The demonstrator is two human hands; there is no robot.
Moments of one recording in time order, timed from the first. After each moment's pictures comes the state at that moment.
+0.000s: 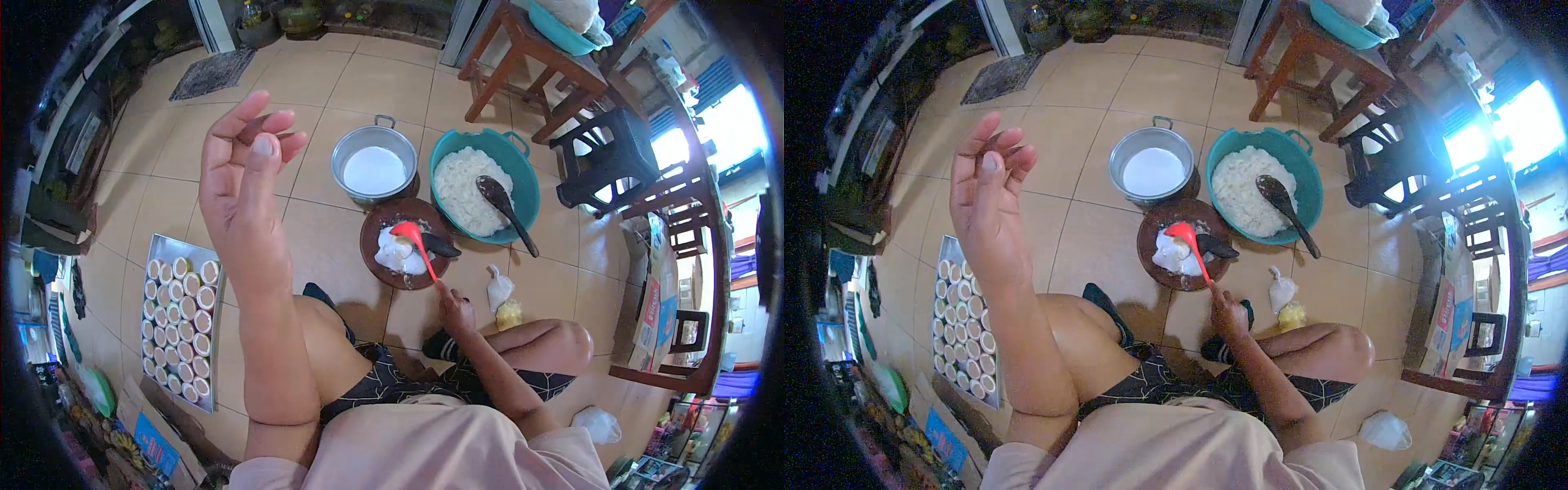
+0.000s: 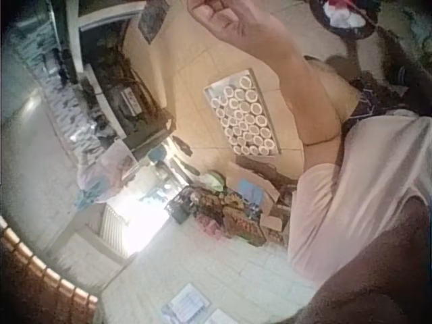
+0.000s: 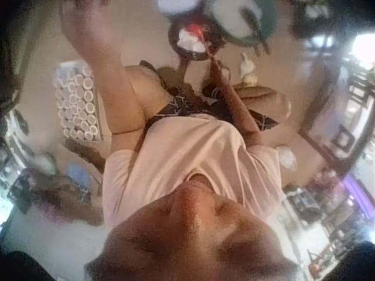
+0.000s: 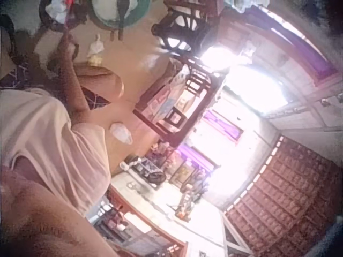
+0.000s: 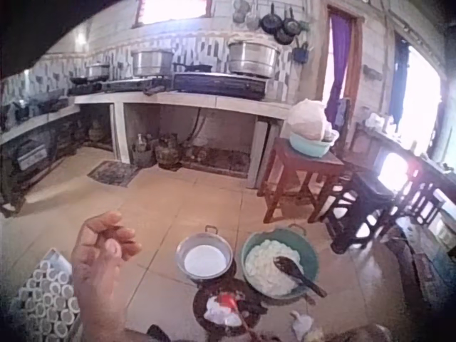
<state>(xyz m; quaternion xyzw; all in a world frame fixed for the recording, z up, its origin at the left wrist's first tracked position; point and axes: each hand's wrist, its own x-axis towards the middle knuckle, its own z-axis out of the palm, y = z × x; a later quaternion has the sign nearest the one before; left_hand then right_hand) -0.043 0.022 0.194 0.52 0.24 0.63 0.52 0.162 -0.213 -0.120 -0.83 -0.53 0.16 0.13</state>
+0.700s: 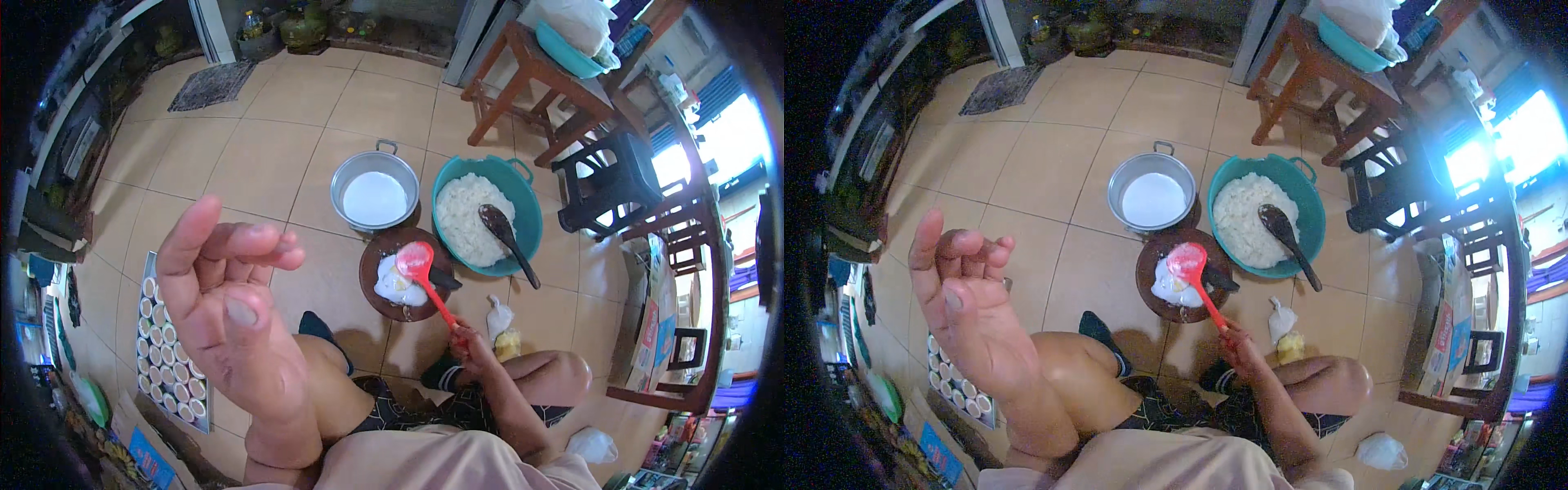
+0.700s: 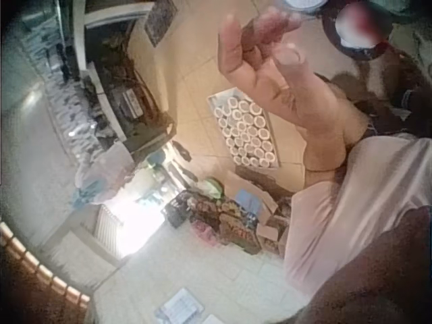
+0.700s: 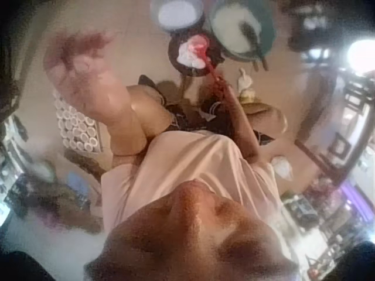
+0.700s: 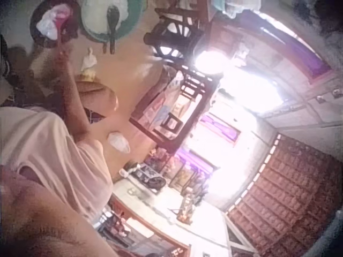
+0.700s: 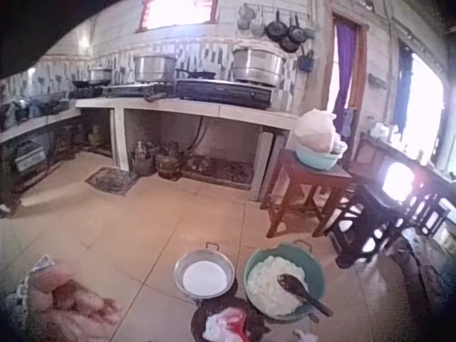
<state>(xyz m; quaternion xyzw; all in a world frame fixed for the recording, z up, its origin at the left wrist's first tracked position) -0.042 0.002 0.203 0.51 0.25 0.70 0.44 0.187 -0.197 -0.067 -0.55 -0.01 0.65 0.52</state>
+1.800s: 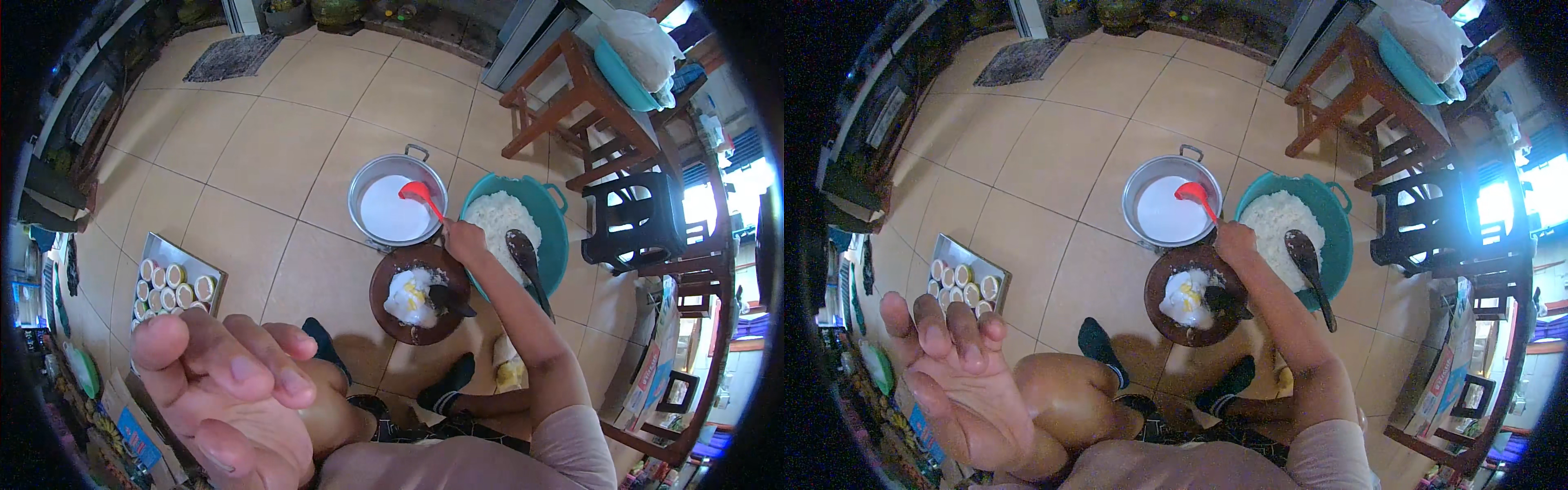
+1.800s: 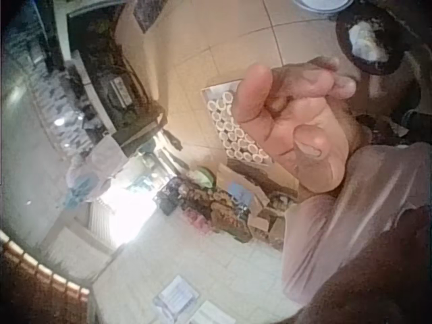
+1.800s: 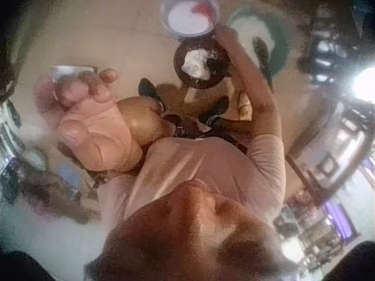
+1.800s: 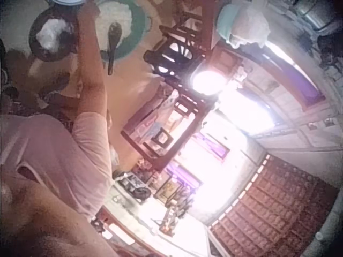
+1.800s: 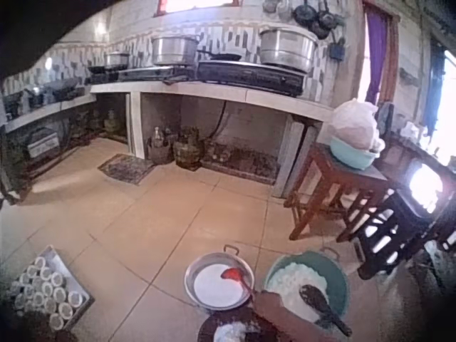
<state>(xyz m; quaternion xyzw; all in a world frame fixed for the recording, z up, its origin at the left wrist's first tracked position) -0.029 0.029 0.191 0.46 0.22 0.66 0.55 0.278 0.083 -0.115 -0.77 -0.62 0.11 -0.09</state>
